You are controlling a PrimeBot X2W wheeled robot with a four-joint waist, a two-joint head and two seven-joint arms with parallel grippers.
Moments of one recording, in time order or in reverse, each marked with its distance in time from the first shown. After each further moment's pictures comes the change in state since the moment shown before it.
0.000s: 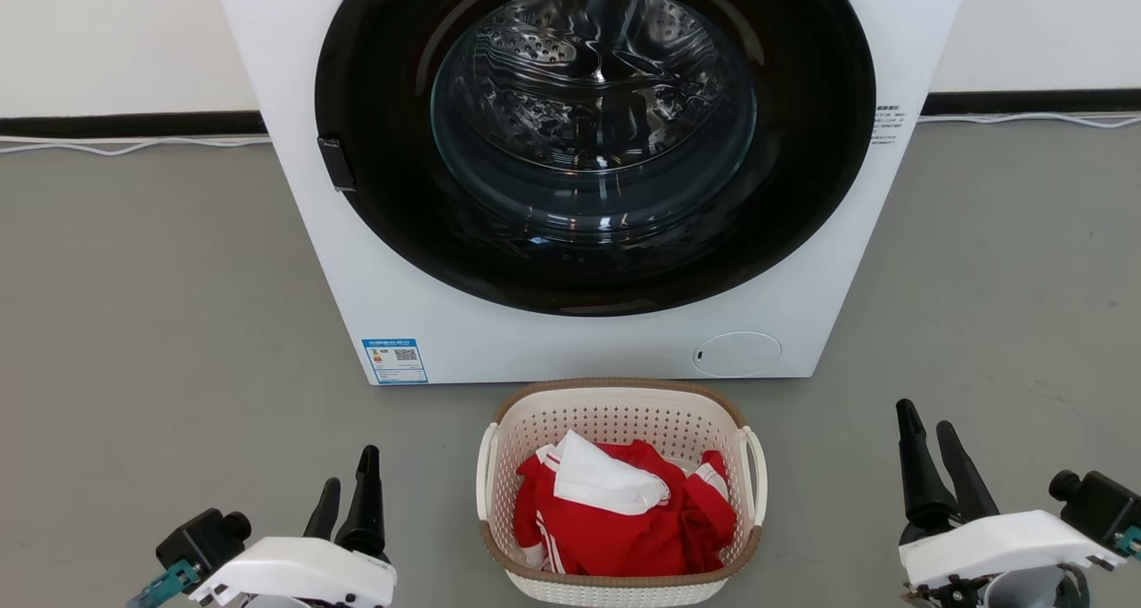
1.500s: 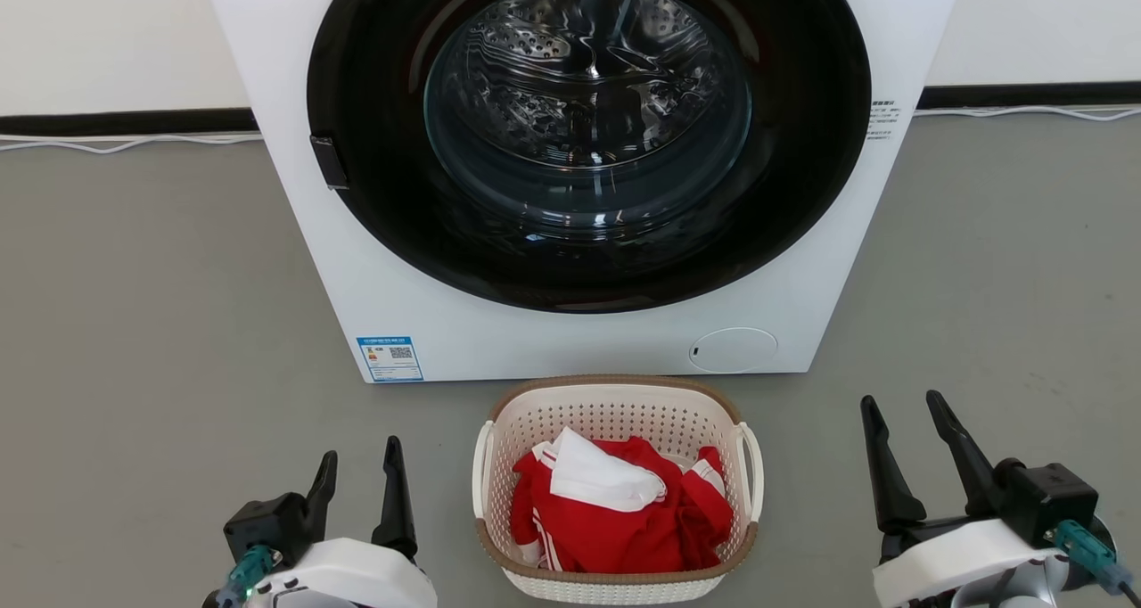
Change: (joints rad) left arm 0.000 0.008 -0.084 -0.014 0.479 0.097 -0.128; right arm -0.003 -0.035 0.048 -0.016 -0.534 0.001 -0.131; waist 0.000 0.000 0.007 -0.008
